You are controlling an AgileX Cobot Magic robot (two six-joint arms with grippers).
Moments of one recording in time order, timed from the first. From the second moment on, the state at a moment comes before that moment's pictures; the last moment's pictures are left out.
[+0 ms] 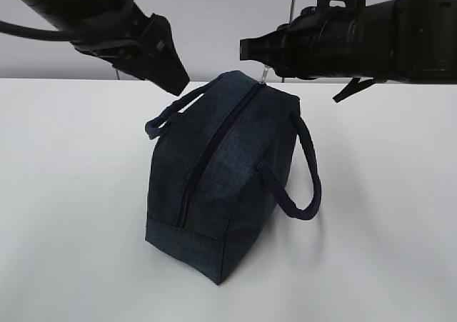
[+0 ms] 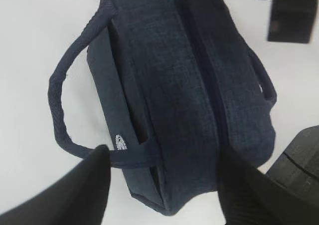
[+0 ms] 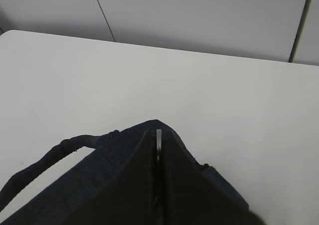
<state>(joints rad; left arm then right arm) -0.54 1.60 -1.47 -0.31 0.98 0.28 0.51 1.63 -1.12 1.85 -0.08 -1.59</state>
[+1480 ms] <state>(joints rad) -0.53 1.89 -1.62 -0.35 0.99 0.32 0.51 1.63 -1.12 1.85 -0.07 -1.61</state>
